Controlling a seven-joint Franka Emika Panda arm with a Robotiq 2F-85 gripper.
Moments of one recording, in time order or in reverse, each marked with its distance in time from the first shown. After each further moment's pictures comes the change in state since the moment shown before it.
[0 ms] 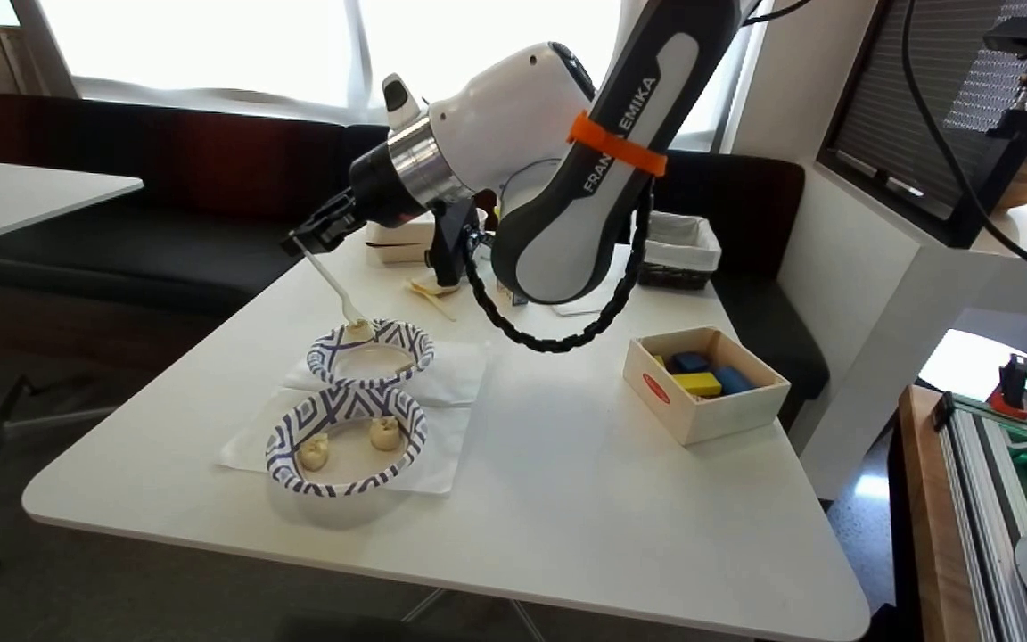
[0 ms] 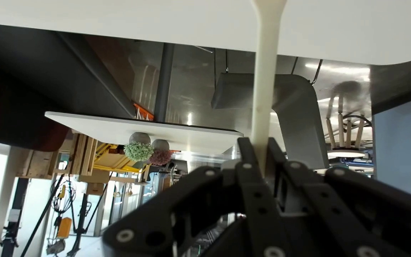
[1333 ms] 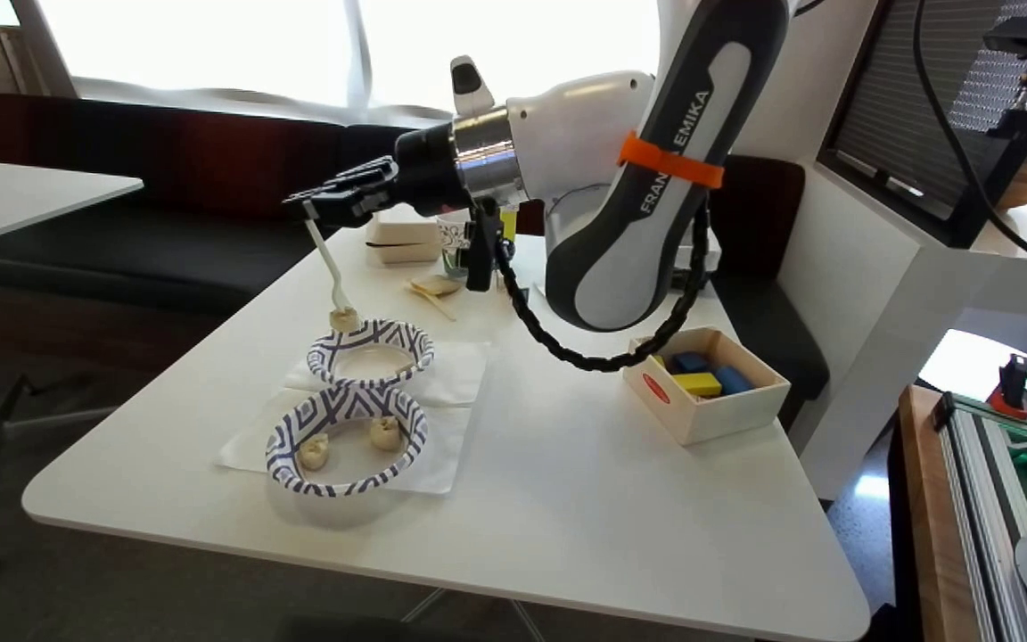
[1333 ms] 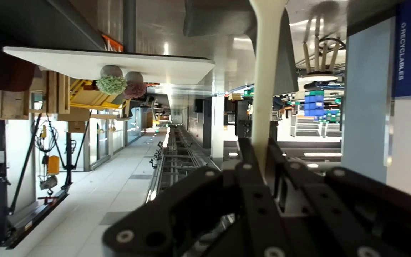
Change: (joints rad) arm -0.007 -0.042 -0.012 -0.163 -0.022 0.371 0.000
